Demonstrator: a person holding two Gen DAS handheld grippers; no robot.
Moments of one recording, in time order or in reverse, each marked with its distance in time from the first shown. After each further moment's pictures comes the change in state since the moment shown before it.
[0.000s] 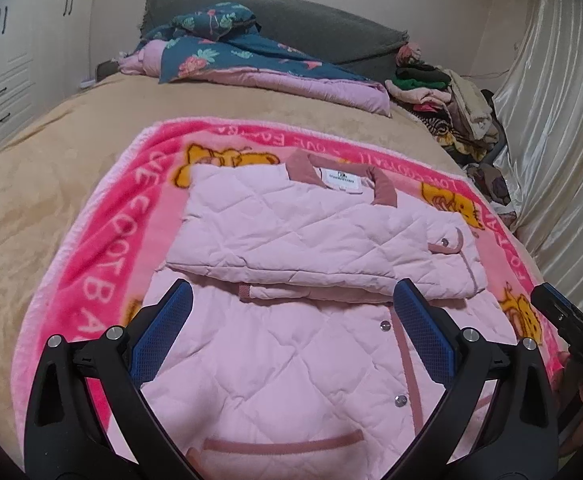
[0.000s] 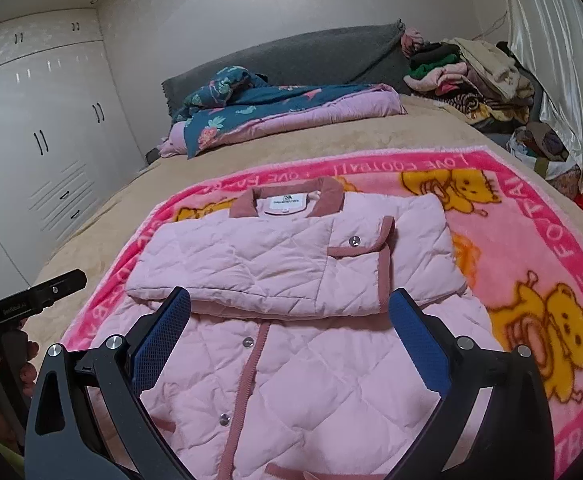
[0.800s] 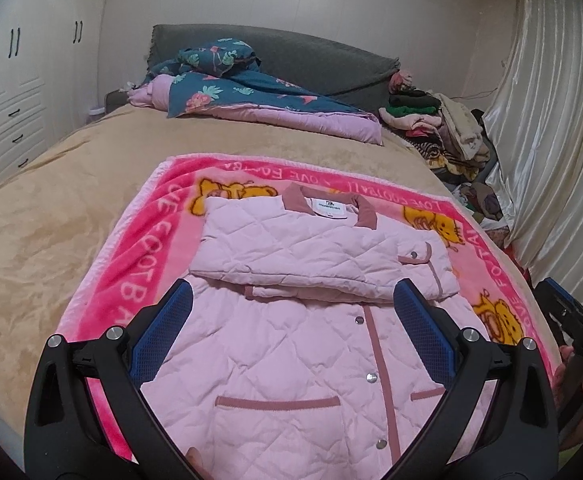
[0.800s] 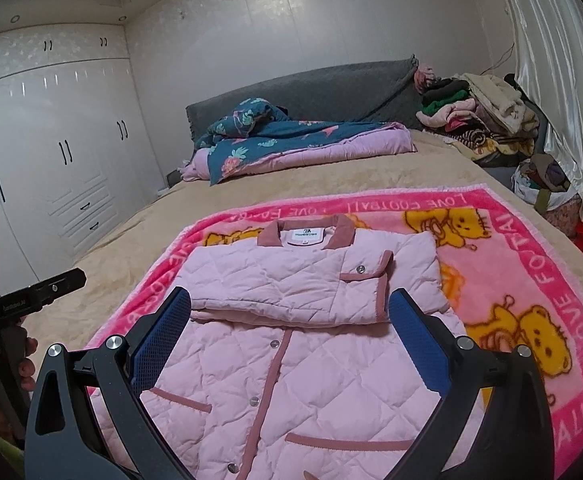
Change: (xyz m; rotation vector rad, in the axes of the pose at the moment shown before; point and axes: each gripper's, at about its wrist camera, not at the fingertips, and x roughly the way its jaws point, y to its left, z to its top) left arm -0.091 -0.016 -0.012 0.027 -0.105 0.014; right arm -0.088 0.017 0.003 -0.035 -0.110 0.038
